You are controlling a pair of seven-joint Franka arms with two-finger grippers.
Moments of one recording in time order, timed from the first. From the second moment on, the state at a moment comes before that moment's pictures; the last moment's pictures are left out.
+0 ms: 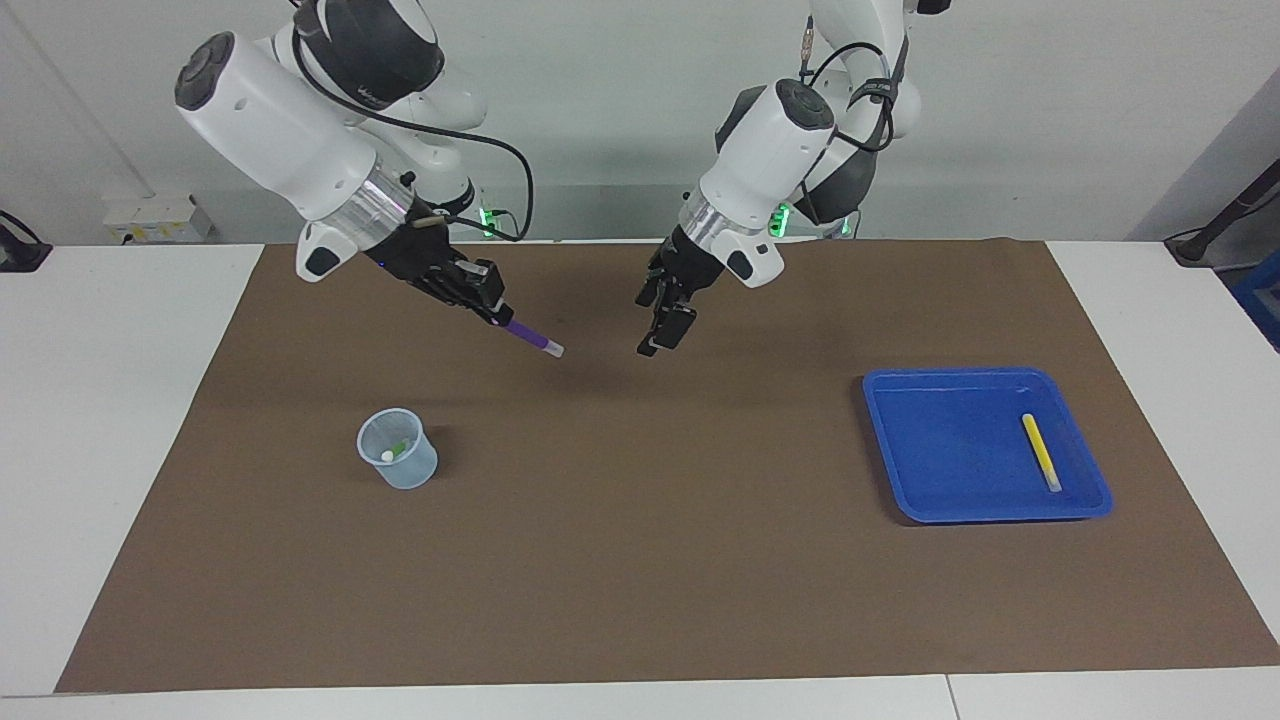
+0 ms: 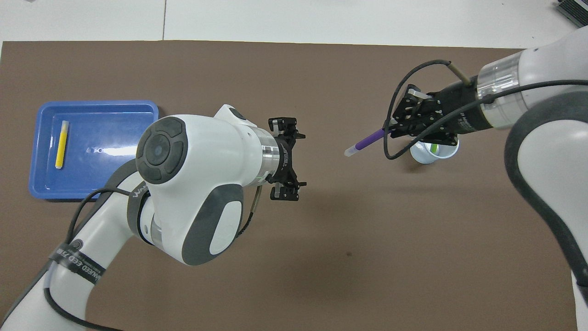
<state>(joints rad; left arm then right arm) -0.35 0.14 -0.32 -1.79 -0.38 2.29 -1.97 0.07 0.13 0.12 -1.56 0.50 1.78 0.61</state>
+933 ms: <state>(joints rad) -0.42 0.15 -0.32 -1.83 -0.38 2.51 -2.30 0.18 0.10 0.12 -1.64 0.50 1.91 0.72</state>
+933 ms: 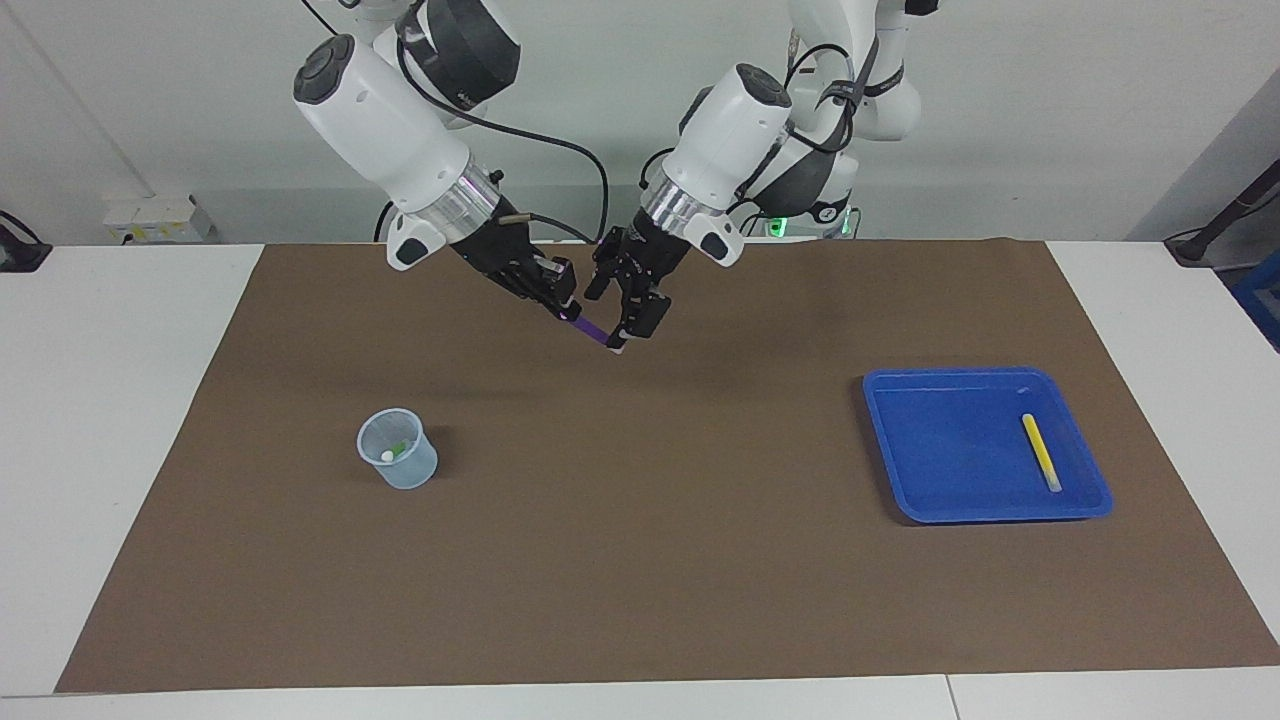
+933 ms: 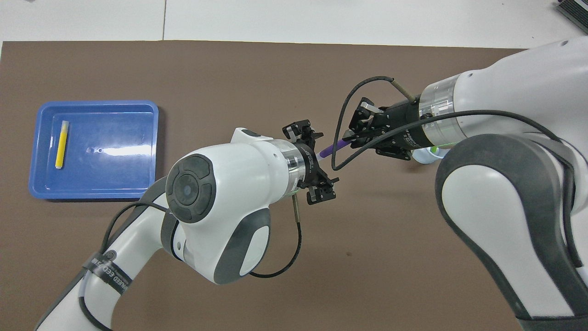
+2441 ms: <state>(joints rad) -0.46 0.17 -0.31 -1.85 -0.25 2.62 -2.48 0.18 0.10 0.12 -1.65 0.50 1.91 0.72</state>
